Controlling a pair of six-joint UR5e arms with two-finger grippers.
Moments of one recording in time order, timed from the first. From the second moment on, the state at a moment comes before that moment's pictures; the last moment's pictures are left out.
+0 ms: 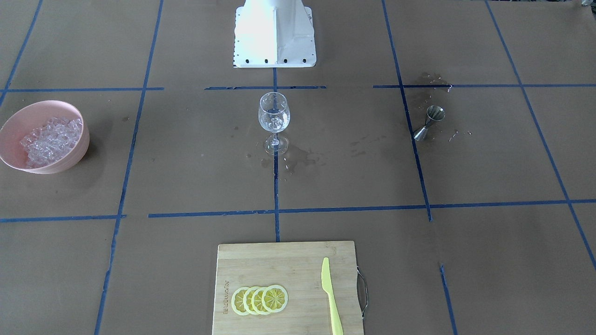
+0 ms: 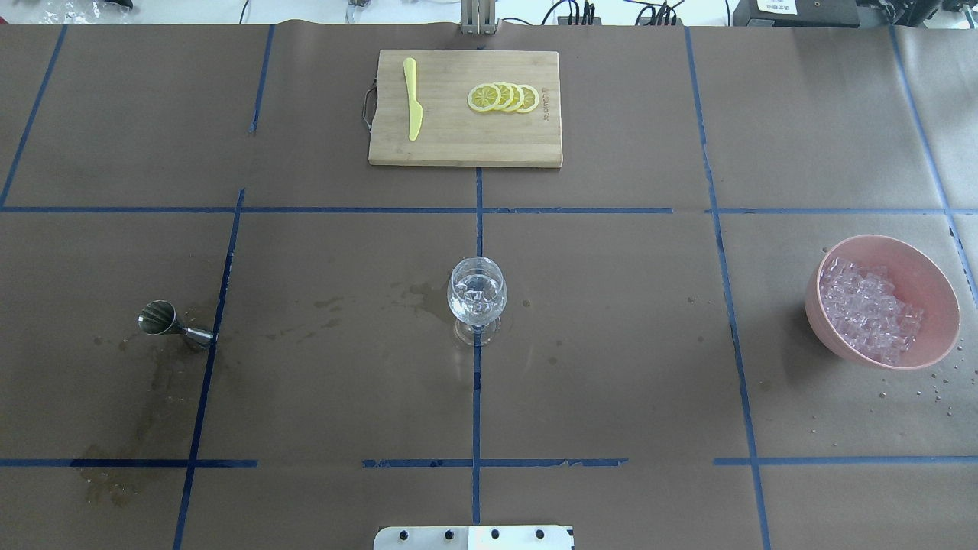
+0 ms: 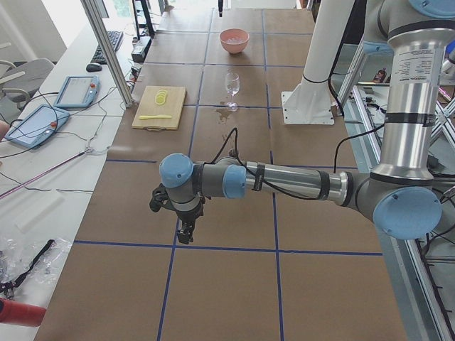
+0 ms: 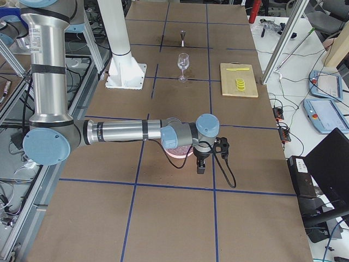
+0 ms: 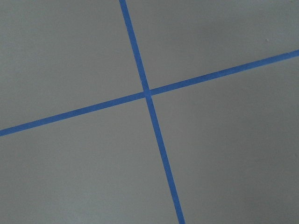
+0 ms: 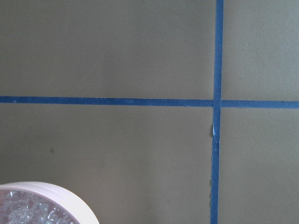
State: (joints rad) left arm -1.53 -1.59 -1.67 -1.43 -2.34 0.22; right arm 1.41 -1.58 1.65 -1.44 2.36 0.24
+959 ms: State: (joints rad) left arm -1.53 -1.57 -1.70 -1.40 -2.37 0.22; right arm 1.41 -1.57 1.64 -1.44 2.39 0.23
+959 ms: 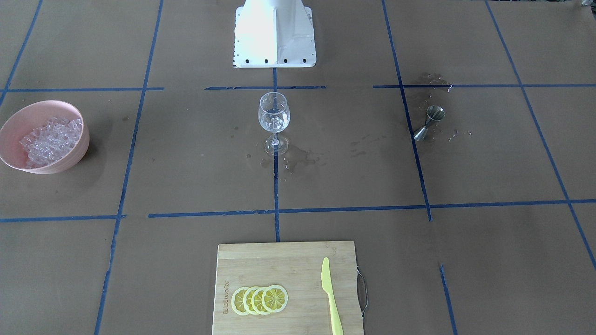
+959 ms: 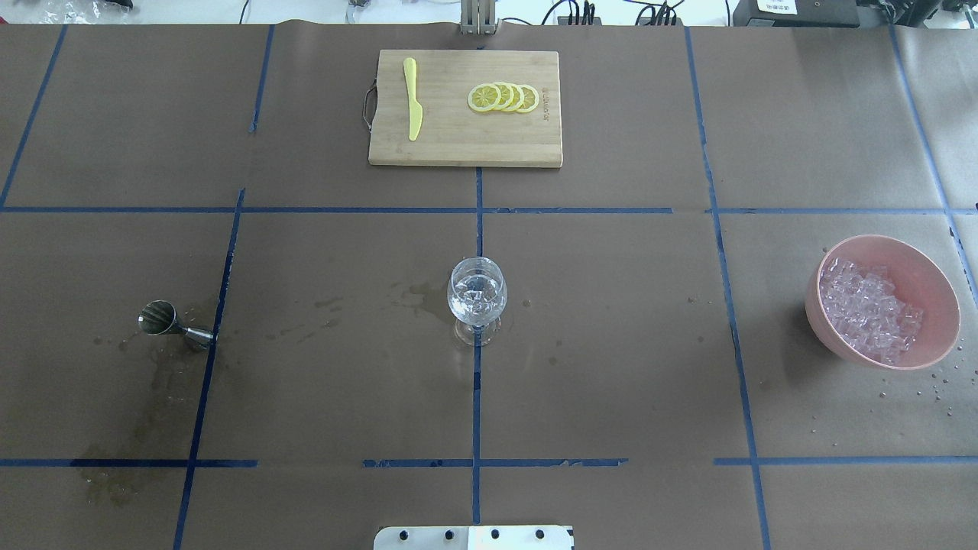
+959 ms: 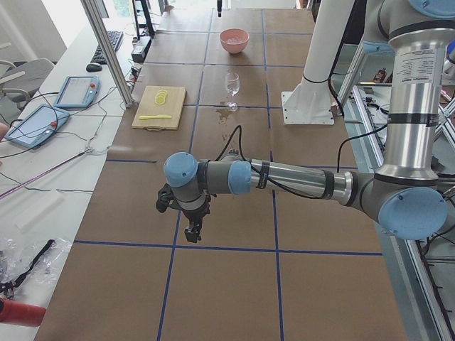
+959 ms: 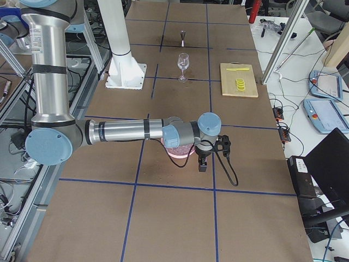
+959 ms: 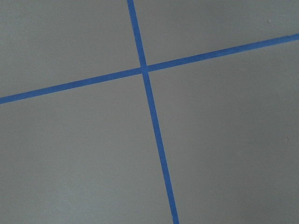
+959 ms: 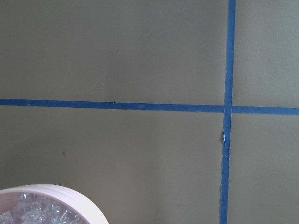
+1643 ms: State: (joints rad) left arm -1.53 -1.58 -1.71 -1.40 -2.39 0.22; right arm 1.41 -1.56 1.64 -1.44 2.39 0.24
